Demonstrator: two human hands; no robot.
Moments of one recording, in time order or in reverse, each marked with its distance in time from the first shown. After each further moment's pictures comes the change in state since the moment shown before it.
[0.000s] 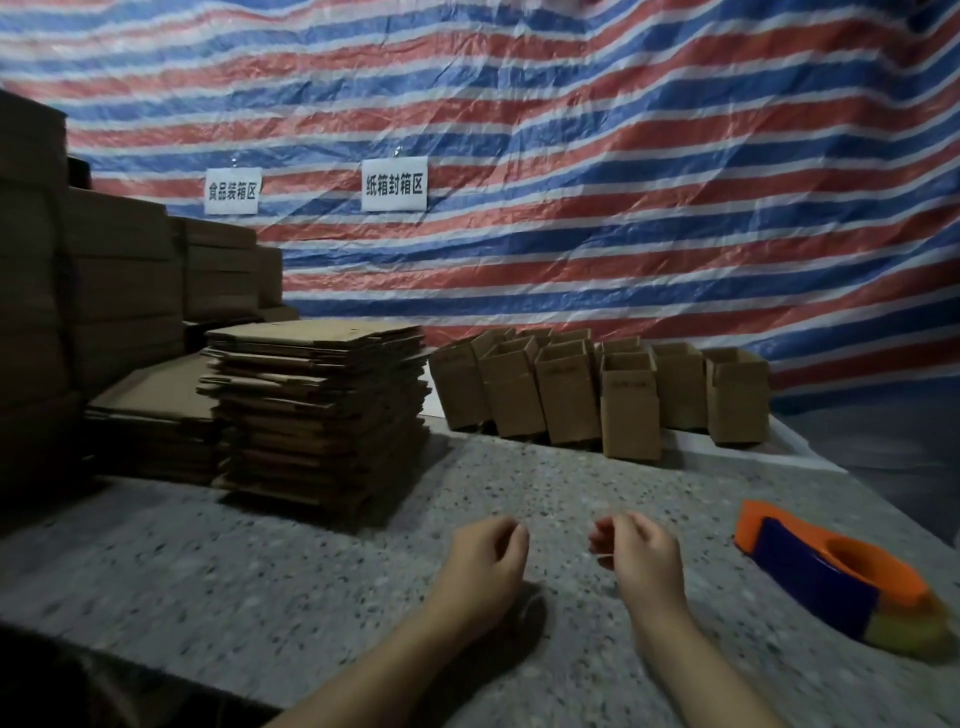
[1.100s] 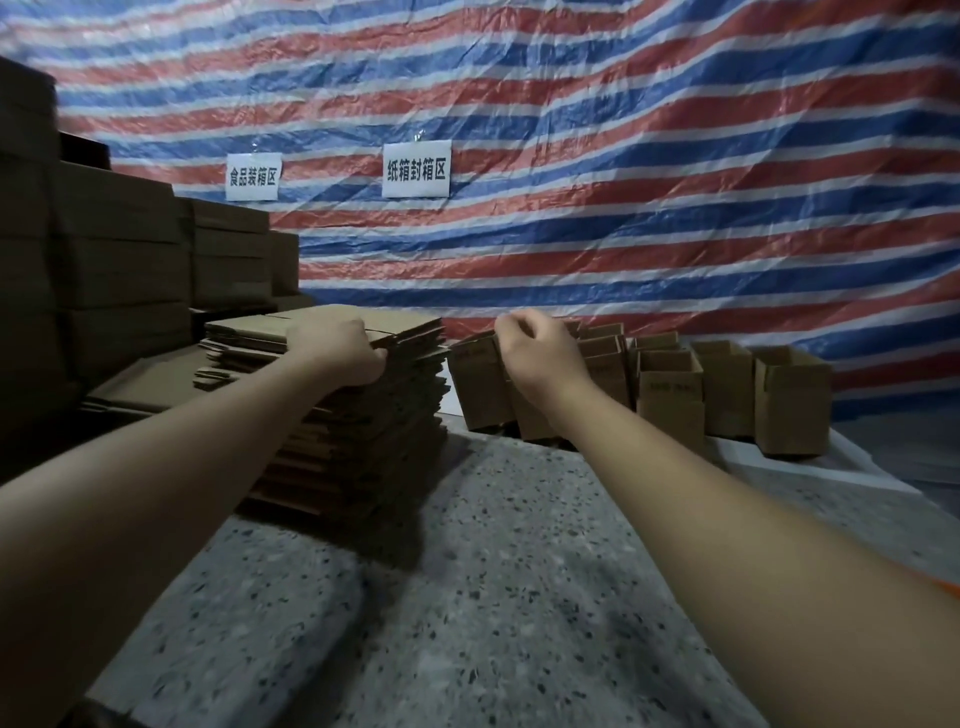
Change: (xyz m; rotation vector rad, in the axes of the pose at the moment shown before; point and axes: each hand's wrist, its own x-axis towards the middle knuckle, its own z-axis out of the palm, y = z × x) left_hand 0.173 0.008 -0.220 1.080 0.227 -0.278; right_hand 0.060 -0.170 0.126 -0.156 -0.390 -0.475
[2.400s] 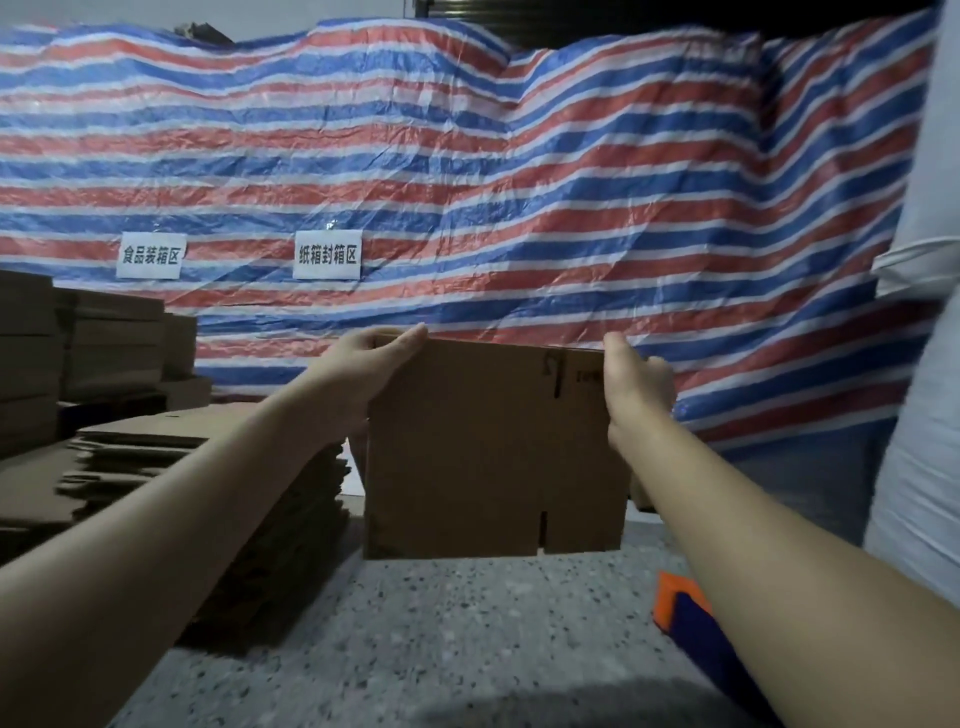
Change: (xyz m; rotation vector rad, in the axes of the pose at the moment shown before) left_hand -0.101 0.111 -0.123 -1.524 -0.207 0.269; right_hand -0.021 -0.033 -0.179 0.270 0.755 0.291
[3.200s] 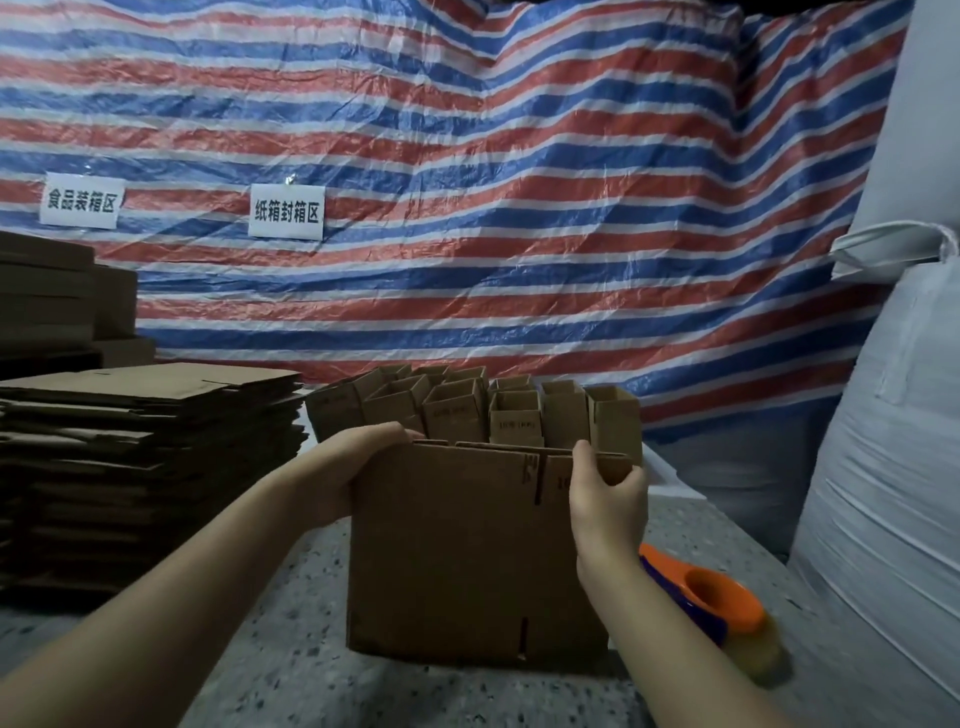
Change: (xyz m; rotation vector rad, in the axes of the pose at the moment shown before) left_hand -0.019 -0.102 0.036 -0.102 -0.243 -0.445; right_hand -0.042 0.129 -0.056 -0.228 0.050 0.092
